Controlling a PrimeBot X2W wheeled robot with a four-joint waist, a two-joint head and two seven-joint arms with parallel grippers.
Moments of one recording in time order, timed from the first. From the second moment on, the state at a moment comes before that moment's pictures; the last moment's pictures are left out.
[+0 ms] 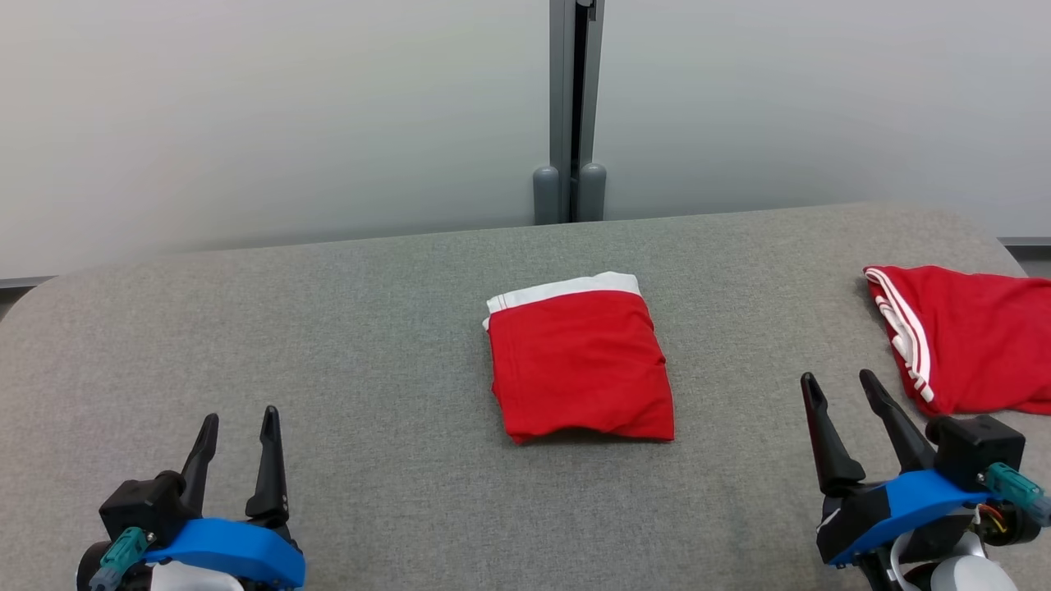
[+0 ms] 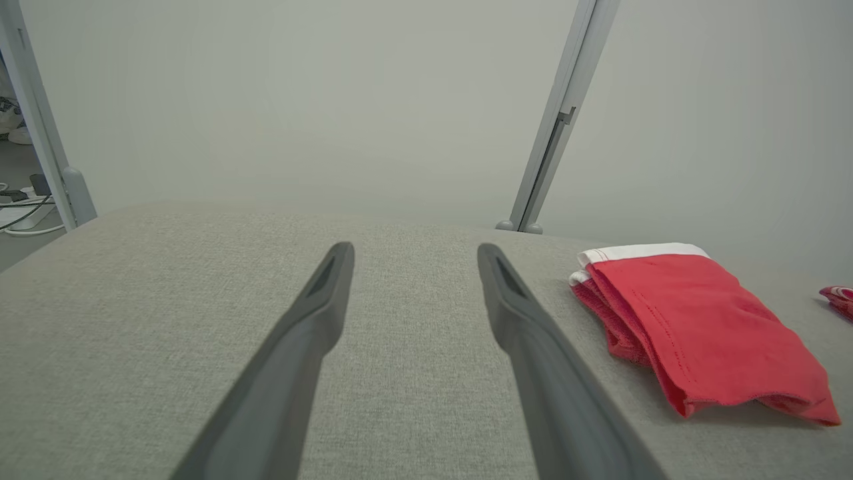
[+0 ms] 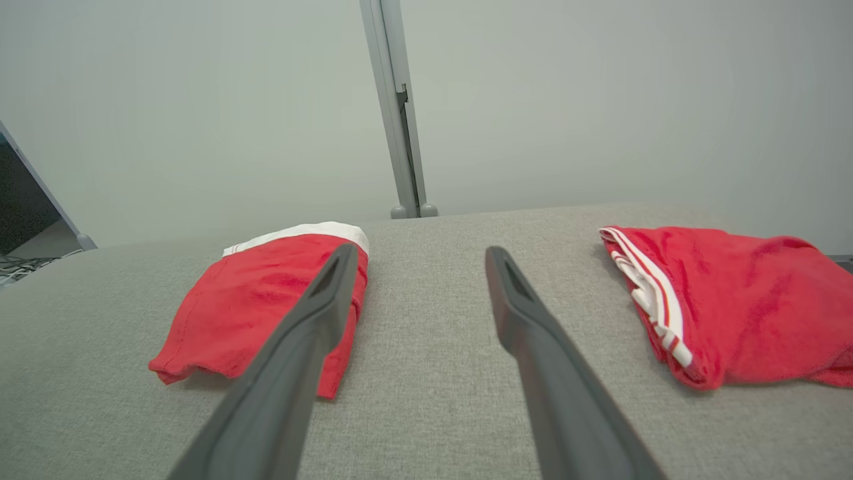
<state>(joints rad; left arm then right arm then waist) -0.11 0.21 -0.12 0.44 -0.41 -0.09 -0.26 -0.09 -0.10 -0.02 0.18 0.24 0.13 -0.05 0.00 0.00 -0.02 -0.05</state>
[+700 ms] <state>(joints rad) -0.13 0.21 -0.13 0.49 -0.41 -0.09 -0.26 -0.08 -0.07 -0.03 0.23 0.19 0.13 -0.04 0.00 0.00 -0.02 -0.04</state>
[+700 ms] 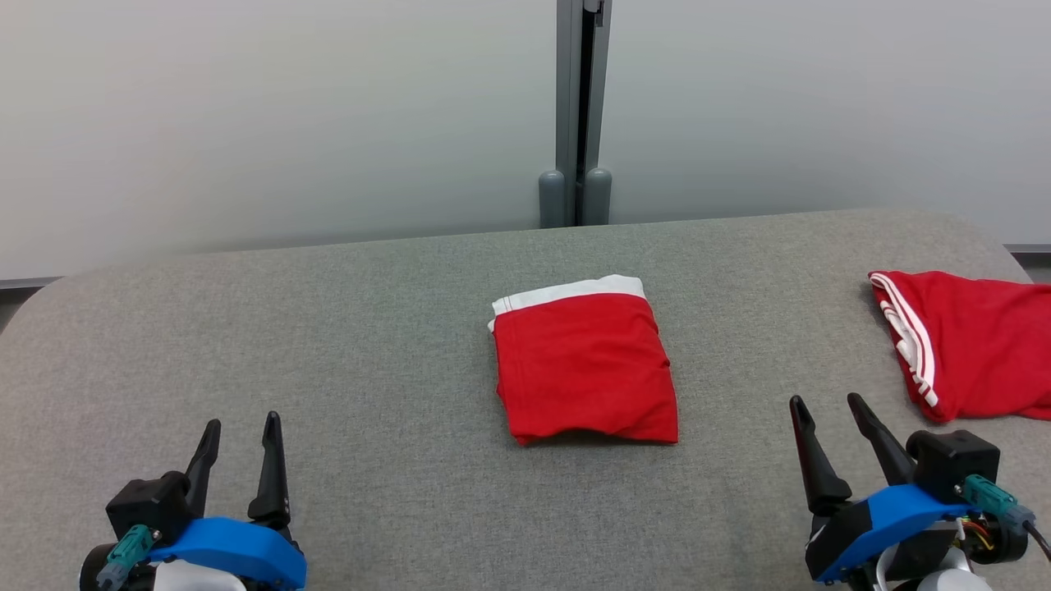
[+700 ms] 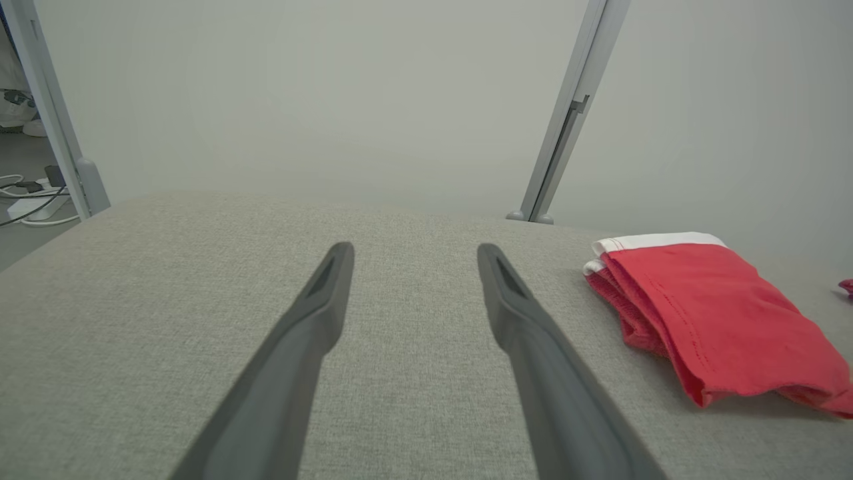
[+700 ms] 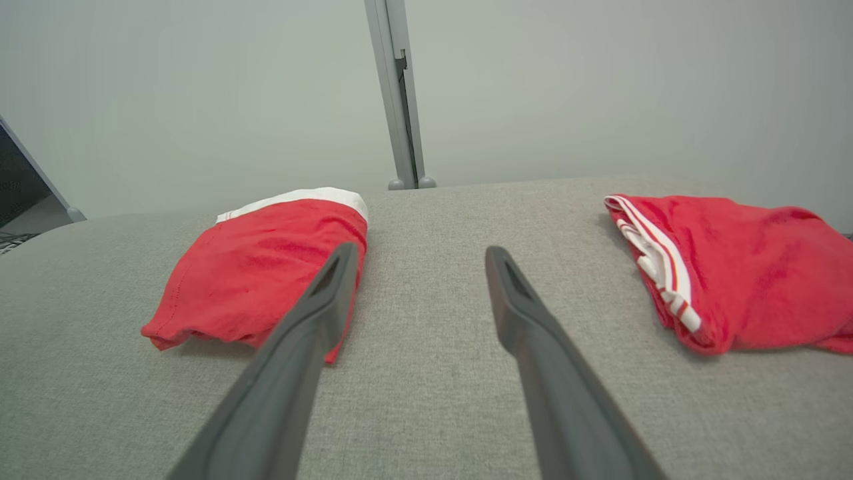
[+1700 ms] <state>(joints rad) -0.26 0.16 -0.19 0.39 -0.38 -0.10 -0.26 -0.59 -0.05 -0.07 0.53 0.24 0.13 0.48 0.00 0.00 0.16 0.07</state>
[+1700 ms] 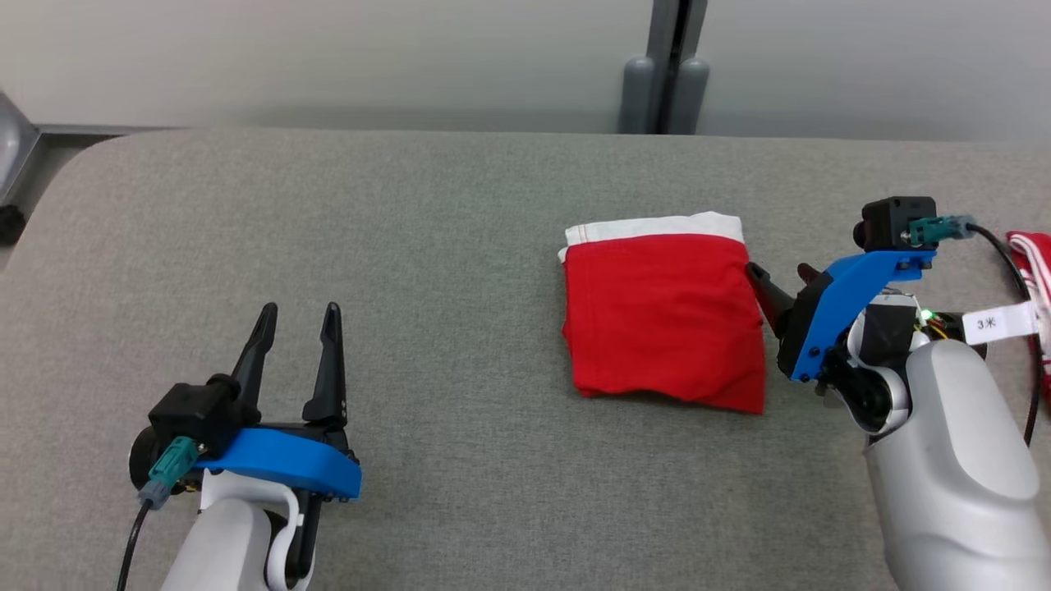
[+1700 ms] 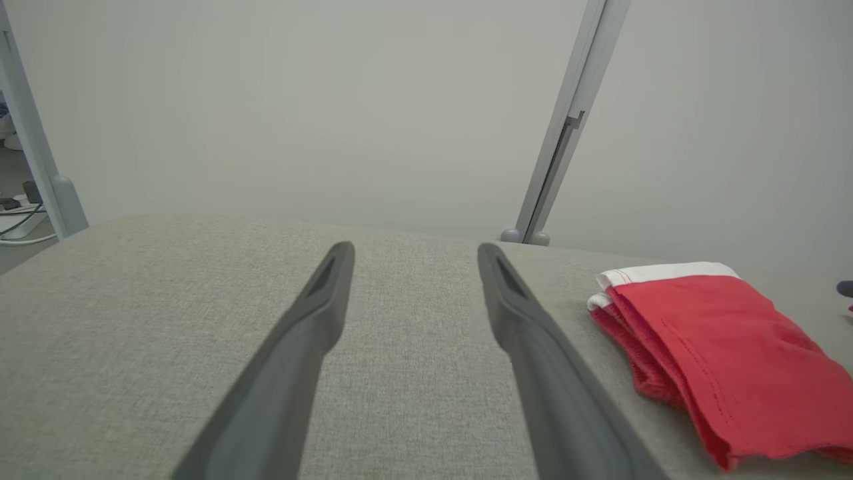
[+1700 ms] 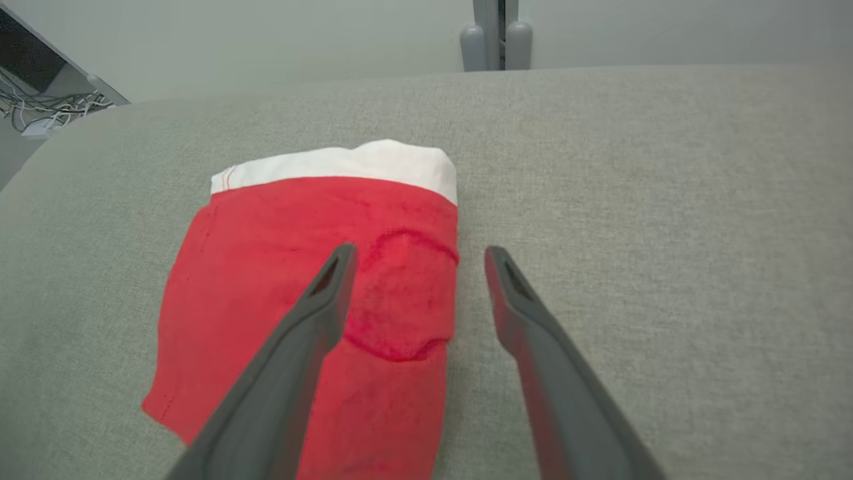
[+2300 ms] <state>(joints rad) -0.30 0.12 -0.19 0.36 -0.36 -0.12 -0.26 -0.73 -0.06 -0.15 0.85 0.10 0.13 0.47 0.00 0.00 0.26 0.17</state>
